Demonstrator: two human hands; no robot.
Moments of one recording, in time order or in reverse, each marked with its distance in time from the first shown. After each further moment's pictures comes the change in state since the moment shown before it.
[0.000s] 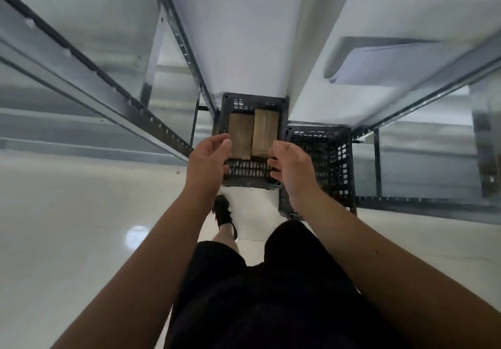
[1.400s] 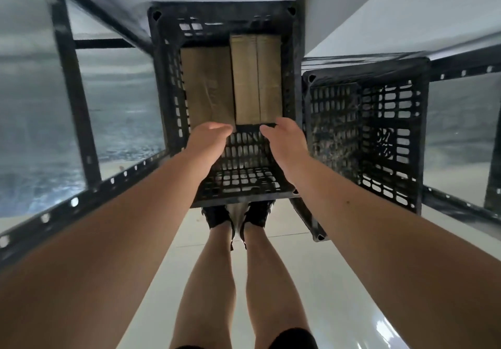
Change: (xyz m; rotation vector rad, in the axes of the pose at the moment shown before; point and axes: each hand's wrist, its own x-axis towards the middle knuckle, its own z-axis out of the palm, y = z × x) left_hand 0.463 -0.269 0.120 0.467 -0.216 -0.569; right_hand 0.458 0.229 0.050 -0.251 0.136 0.439
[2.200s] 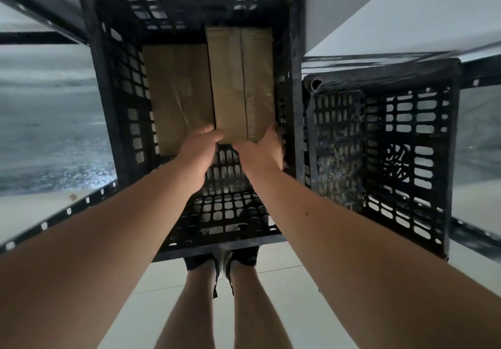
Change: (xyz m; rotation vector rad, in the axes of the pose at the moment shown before) left_hand 0.130 -0.018 0.054 -0.216 -0.030 0.032; right_hand 0.136 0.040 0.072 -0.116 0.218 0.022
